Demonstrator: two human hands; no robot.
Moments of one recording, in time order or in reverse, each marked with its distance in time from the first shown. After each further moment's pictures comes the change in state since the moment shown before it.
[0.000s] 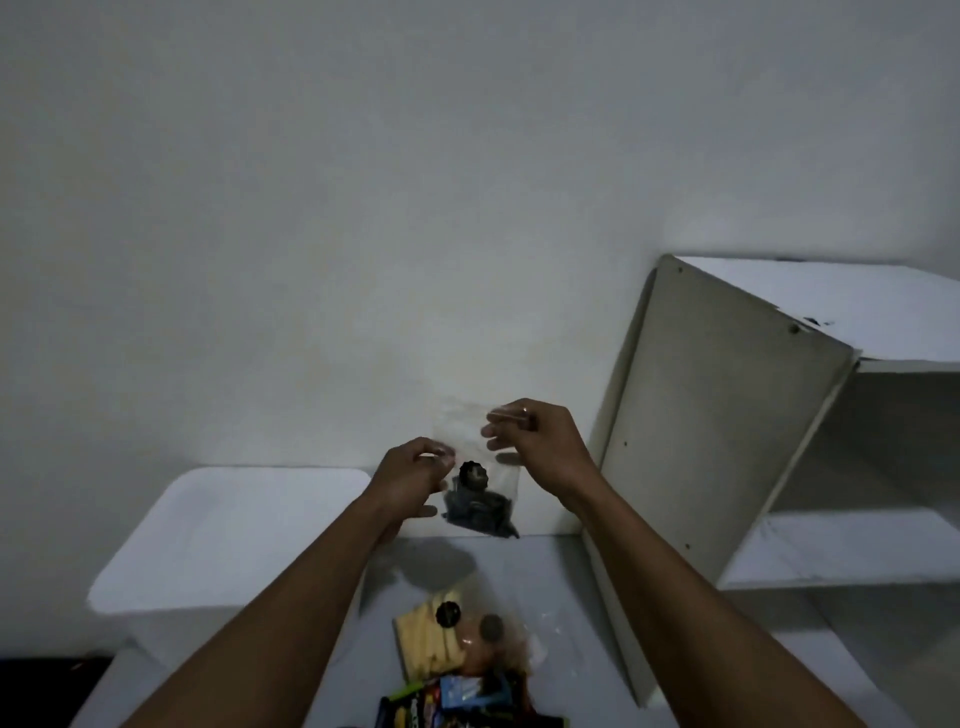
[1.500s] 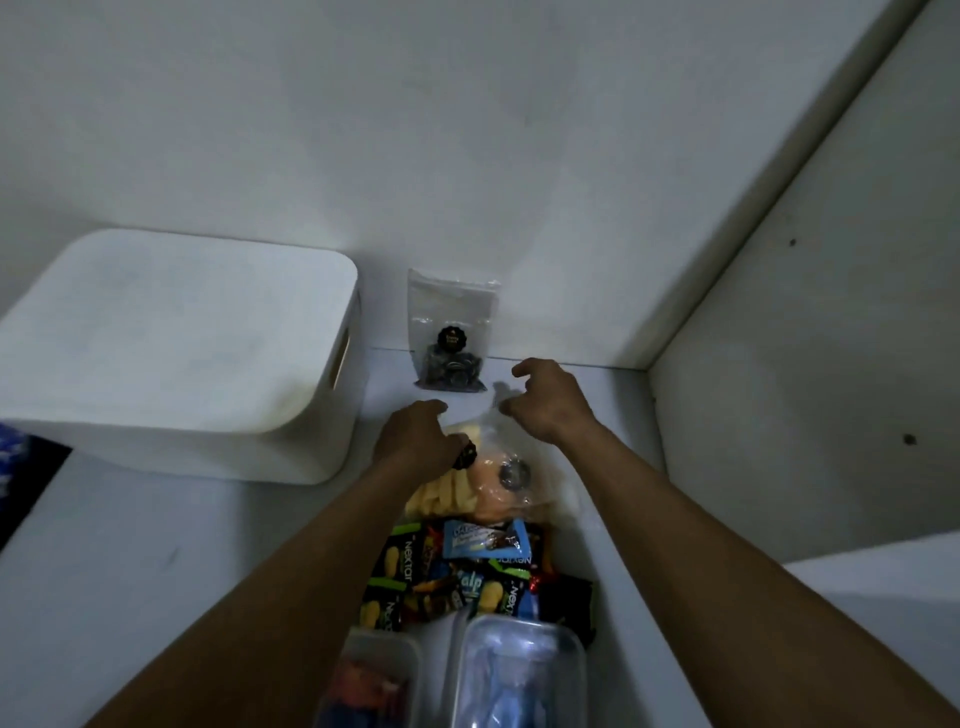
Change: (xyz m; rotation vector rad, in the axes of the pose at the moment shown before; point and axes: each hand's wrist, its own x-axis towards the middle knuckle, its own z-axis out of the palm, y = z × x) left_hand 0.080 -0.226 0.048 0.641 0.049 -0.277; right_hand 0.054 0.266 0.044 -0.701 -0.259 0.391
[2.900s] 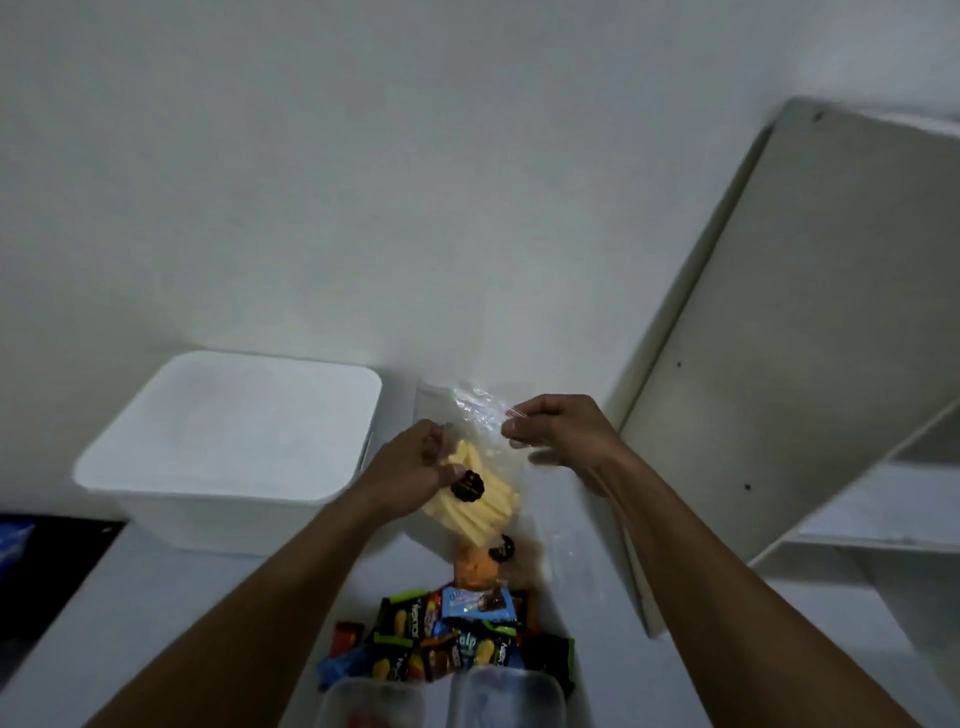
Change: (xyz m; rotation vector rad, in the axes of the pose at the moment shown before) left_hand -0.078 0.038 -0.092 -0.291 -0.004 0.393; right_hand -0.118 -0.068 -0.107 0.646 -0.031 -0.103
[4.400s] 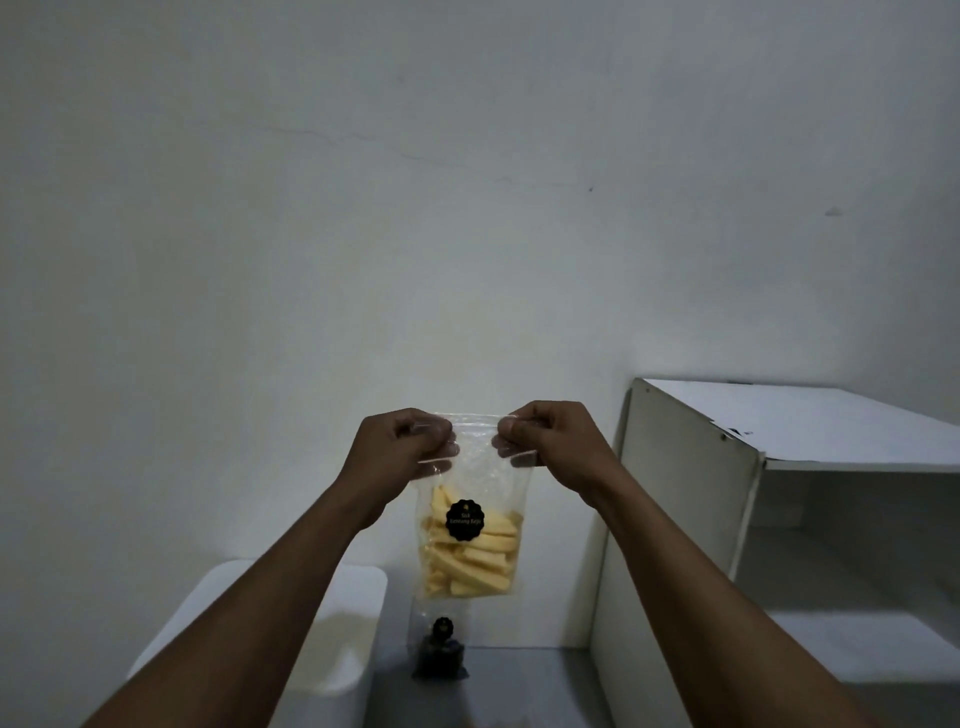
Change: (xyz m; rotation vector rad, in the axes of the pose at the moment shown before) left_hand -0.110 0.238 -0.134 -0.559 0.210 0.400; right_hand -0.143 -0.215 -0.010 -0.023 0.111 -0.626
